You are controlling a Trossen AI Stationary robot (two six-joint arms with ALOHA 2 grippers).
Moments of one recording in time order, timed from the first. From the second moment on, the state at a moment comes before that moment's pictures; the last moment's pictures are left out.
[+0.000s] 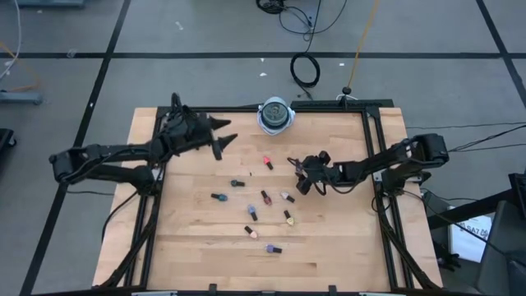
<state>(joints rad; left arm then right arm) 0.43 1.08 0.43 0.63 0.09 -0.02 -0.01 1.57 0.49 0.27 0.43 0.46</state>
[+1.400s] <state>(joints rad) 0.32 1.10 0.43 0.65 0.09 0.05 -0.07 1.63 0.48 0.38 0.24 0.33</state>
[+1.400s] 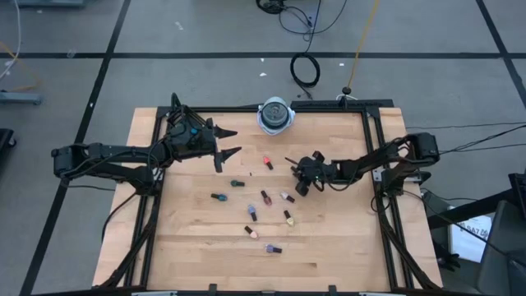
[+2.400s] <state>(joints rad) 0.20 1.54 0.77 0.62 0.18 -0.42 0.07 1.43 0.49 0.70 0.34 -0.29</state>
